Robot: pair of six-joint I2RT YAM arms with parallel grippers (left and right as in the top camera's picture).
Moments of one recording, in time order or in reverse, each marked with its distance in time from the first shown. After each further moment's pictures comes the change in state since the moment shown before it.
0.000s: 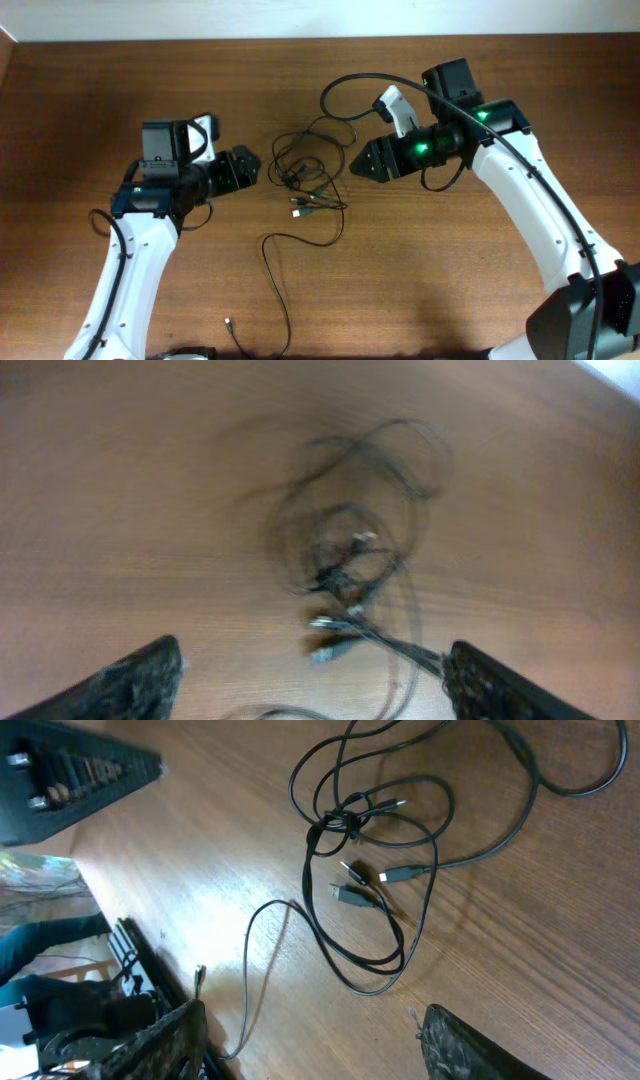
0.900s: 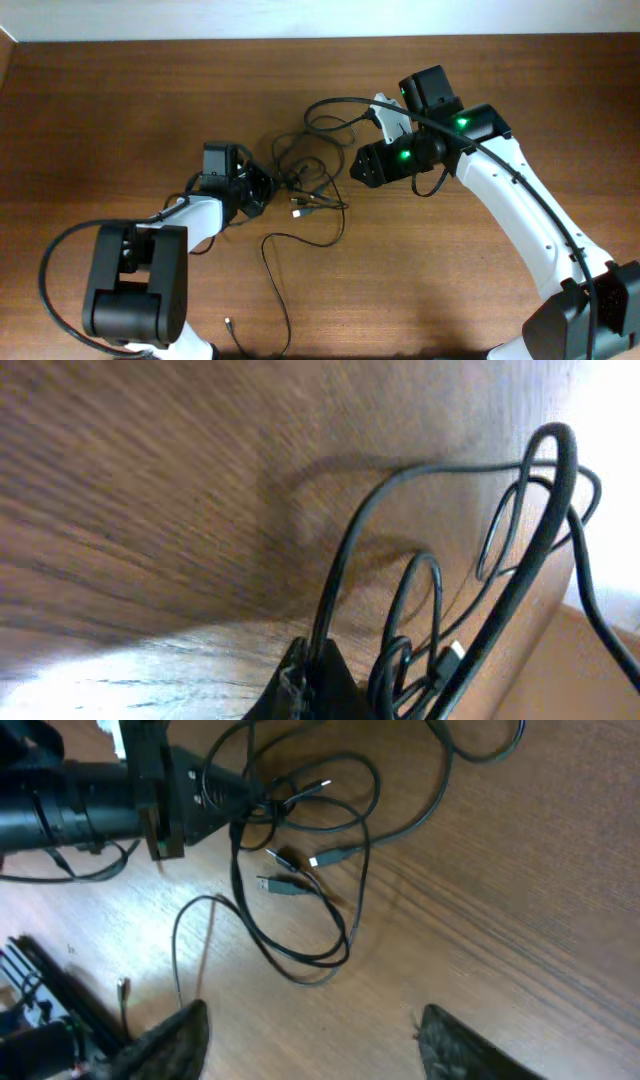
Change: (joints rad) left arm -0.102 0.448 -0.236 0.690 0.114 -0.718; right arm 0.080 0.000 0.000 -0.010 0.254 0.085
